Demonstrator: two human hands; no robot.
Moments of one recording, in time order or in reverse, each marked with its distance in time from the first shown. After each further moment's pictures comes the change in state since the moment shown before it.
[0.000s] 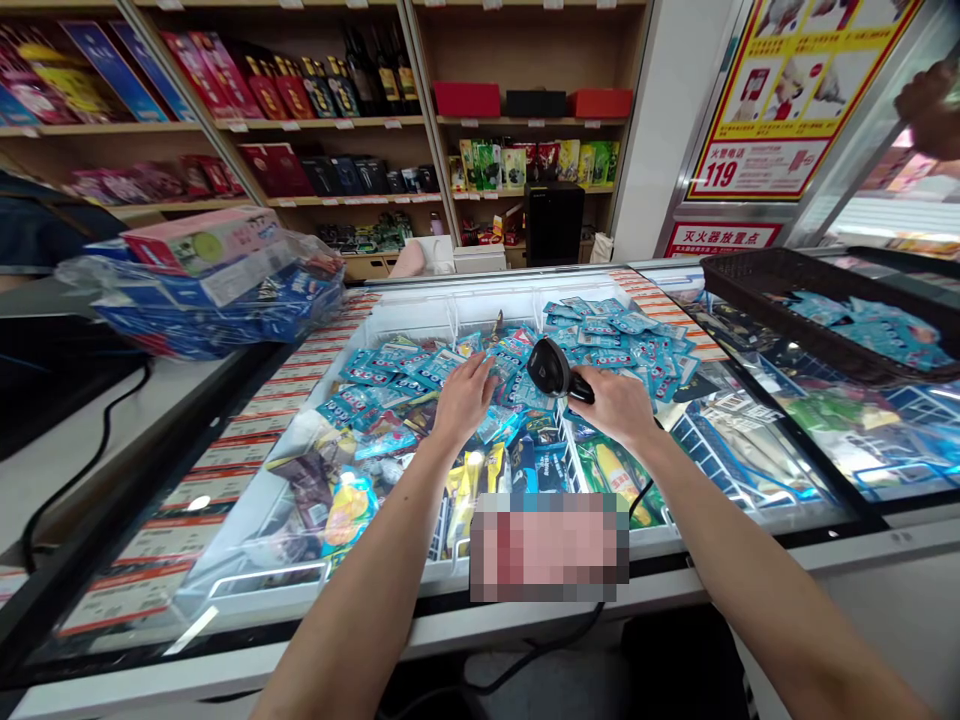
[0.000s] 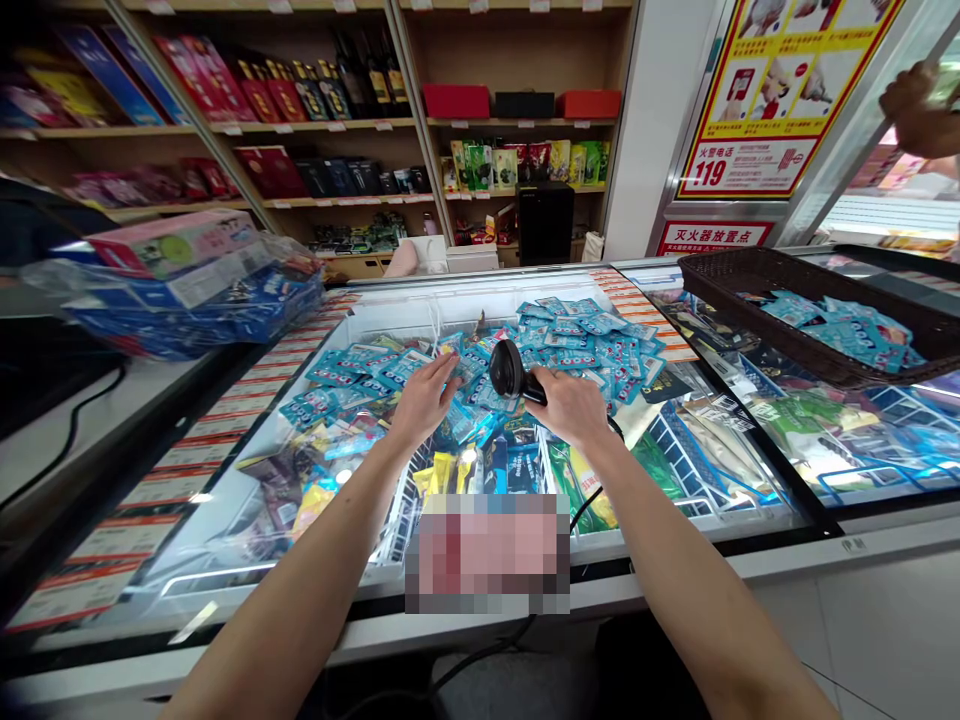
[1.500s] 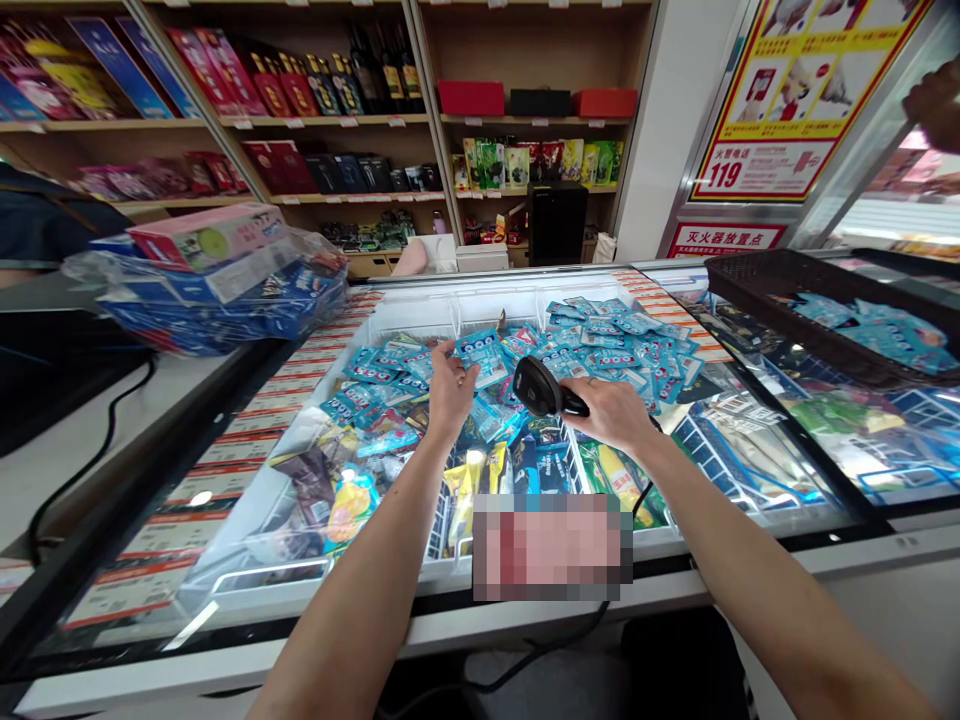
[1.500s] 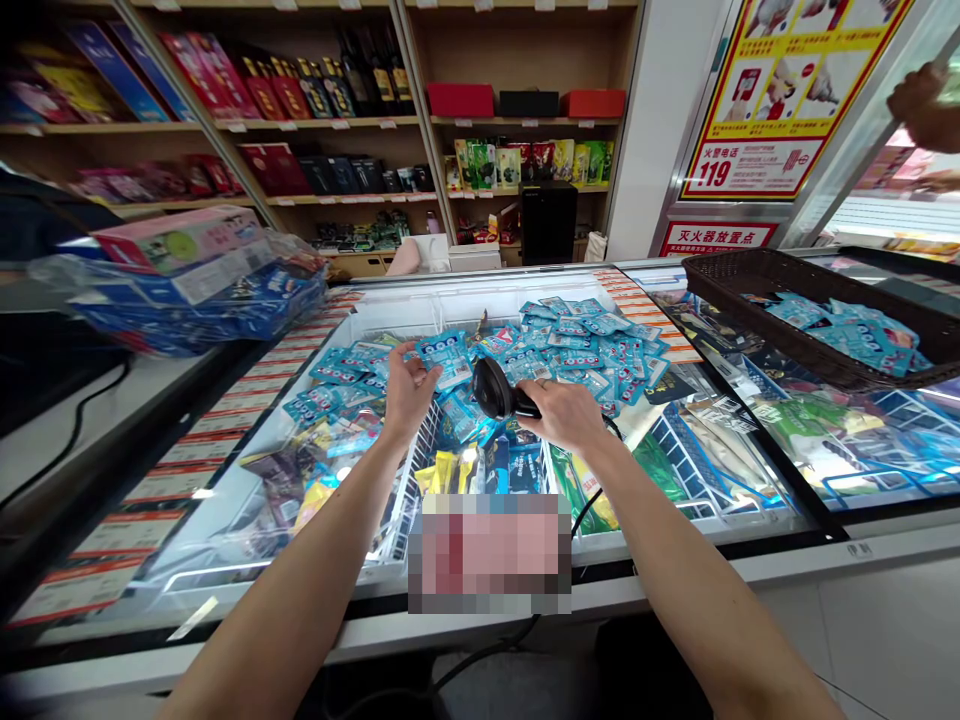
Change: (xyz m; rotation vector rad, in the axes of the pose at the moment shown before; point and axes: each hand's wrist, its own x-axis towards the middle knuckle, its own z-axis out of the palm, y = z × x) left_hand 0.000 -0.017 0.003 -0.594 0.211 -0.399; right_hand -0.004 -0.007 -0.001 0.036 -0.057 -0.187
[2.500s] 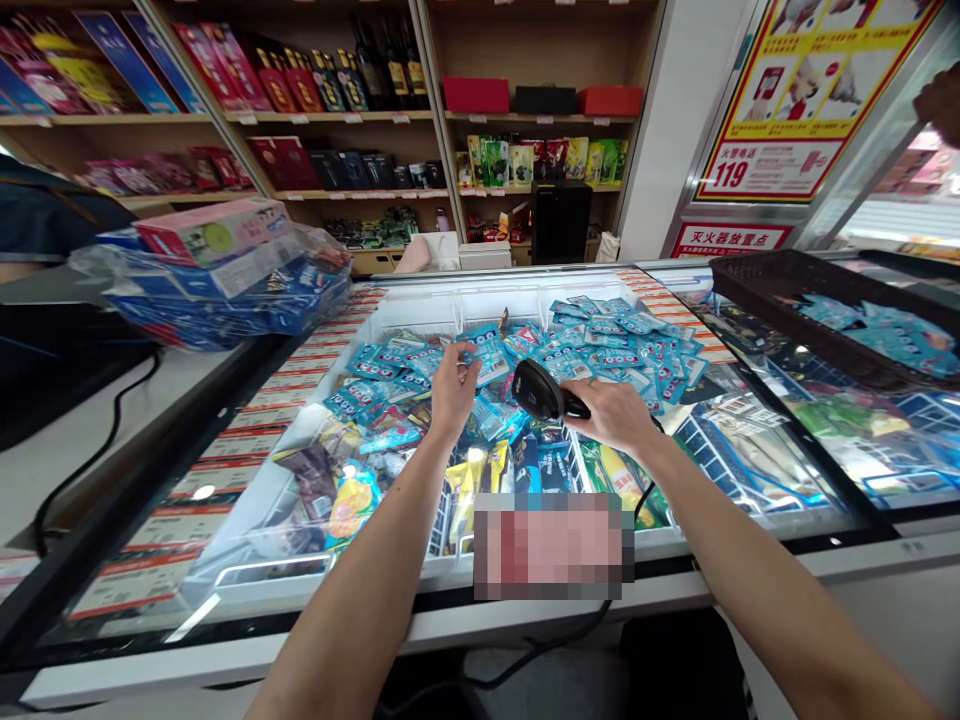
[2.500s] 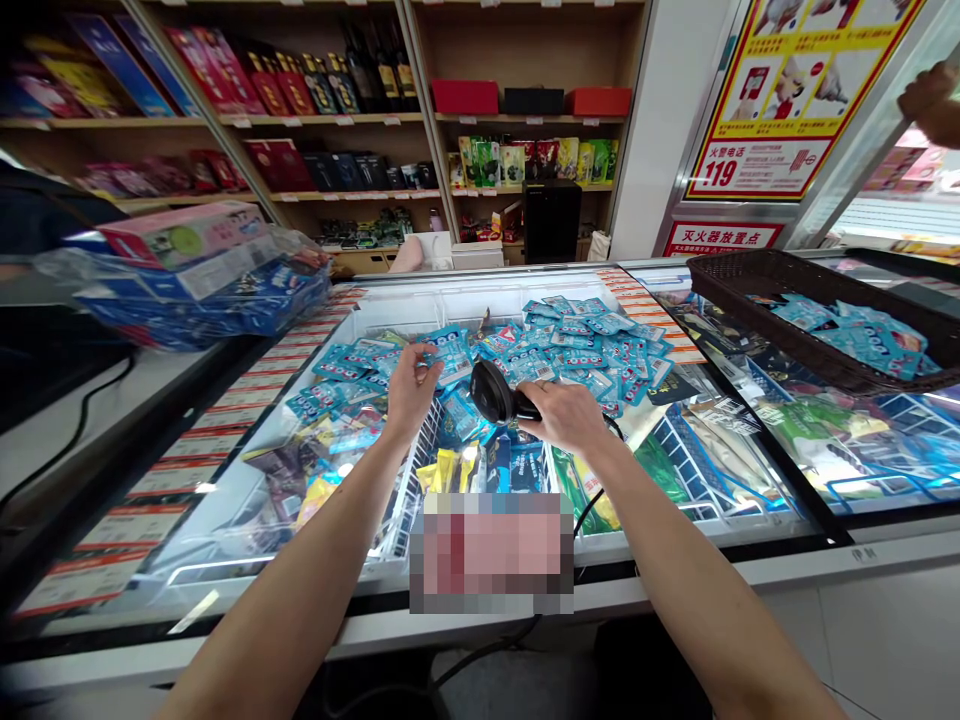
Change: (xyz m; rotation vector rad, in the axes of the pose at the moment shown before) left_hand -0.003 0.011 -0.005 -0.004 0.050 0.086; right_hand 0.000 0.000 0.003 -0.010 0.015 -0.087
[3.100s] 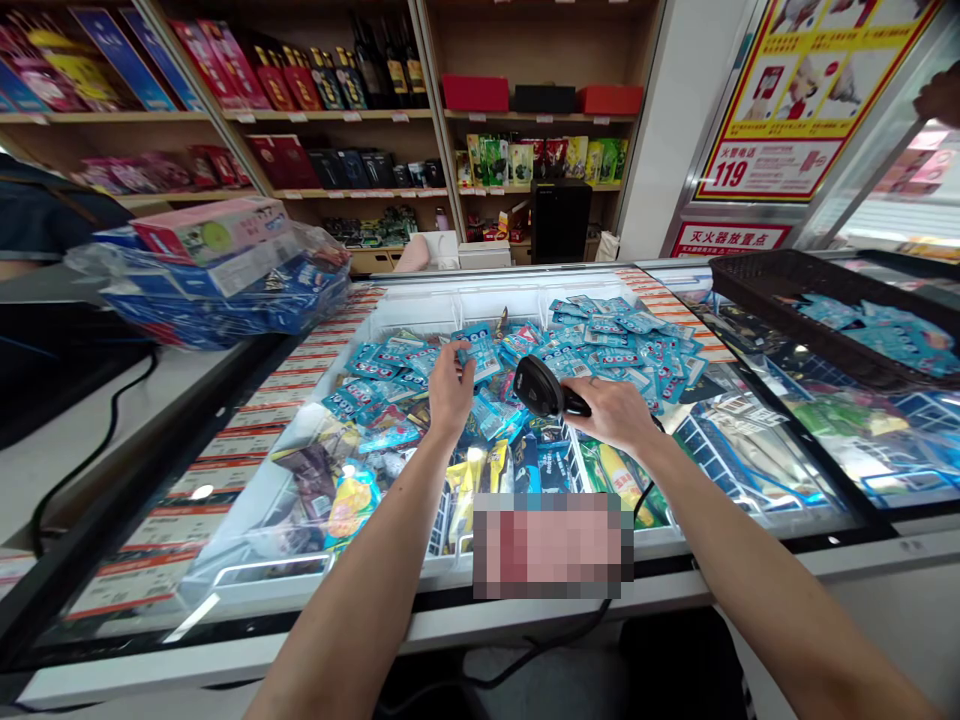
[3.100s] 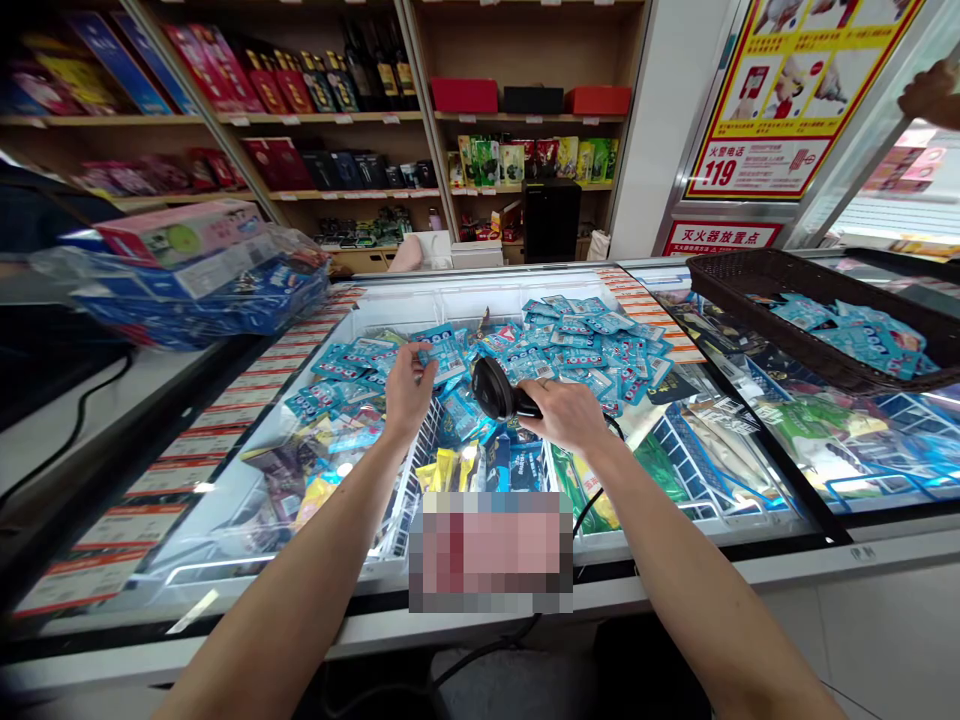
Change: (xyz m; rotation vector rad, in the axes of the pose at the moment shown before) left_hand 0.002 0.001 -0.002 0.184 0.059 -0.010; right_hand 0.000 0.001 0.003 -0.004 0.025 0.027
